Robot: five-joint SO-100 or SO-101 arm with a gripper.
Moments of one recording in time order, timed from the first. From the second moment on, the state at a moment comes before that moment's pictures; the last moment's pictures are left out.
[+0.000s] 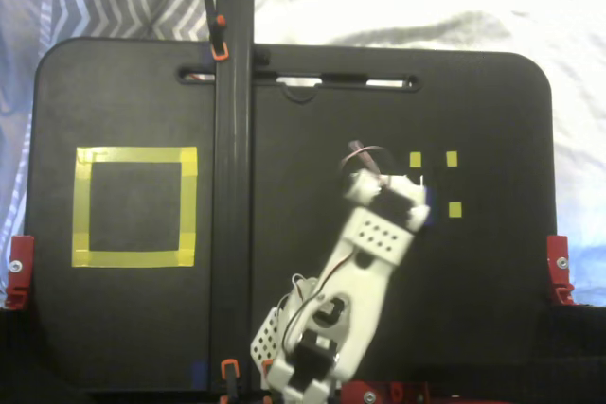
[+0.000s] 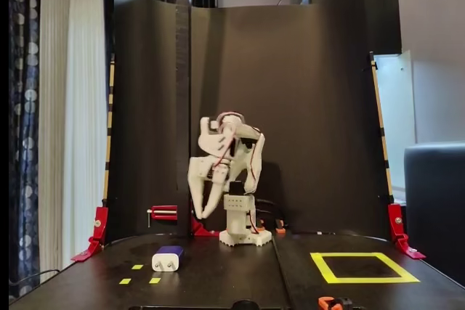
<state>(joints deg) 29.4 122.5 117.2 82.1 -117.7</state>
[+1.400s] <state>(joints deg) 47.1 100.0 112.5 65.0 -133.6</state>
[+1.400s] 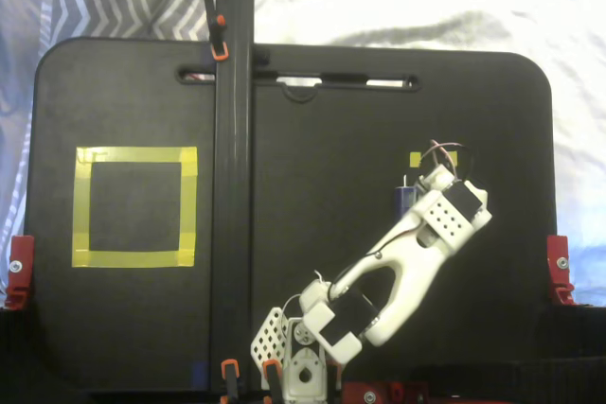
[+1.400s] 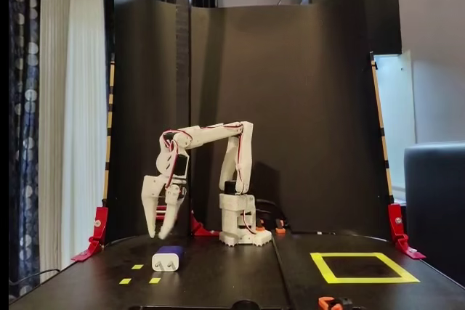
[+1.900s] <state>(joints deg) 47.1 95.2 112.5 62.3 -136.4</state>
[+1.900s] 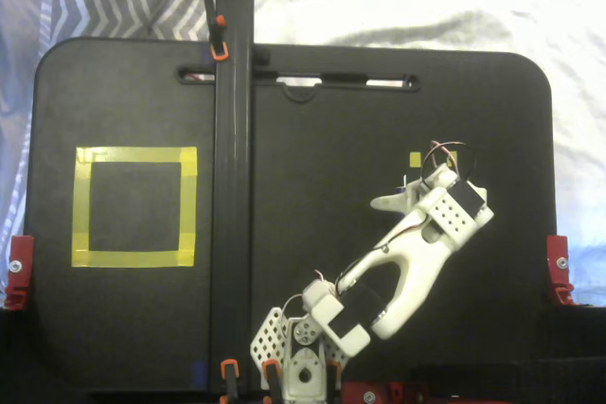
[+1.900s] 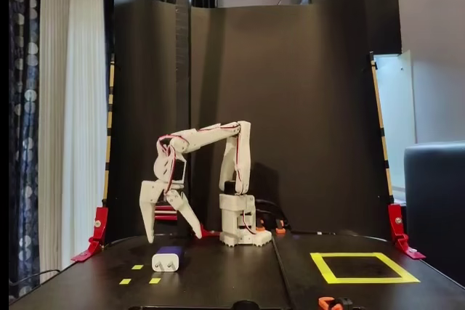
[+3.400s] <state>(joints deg) 46.9 84.6 115.7 51.0 -137.5</state>
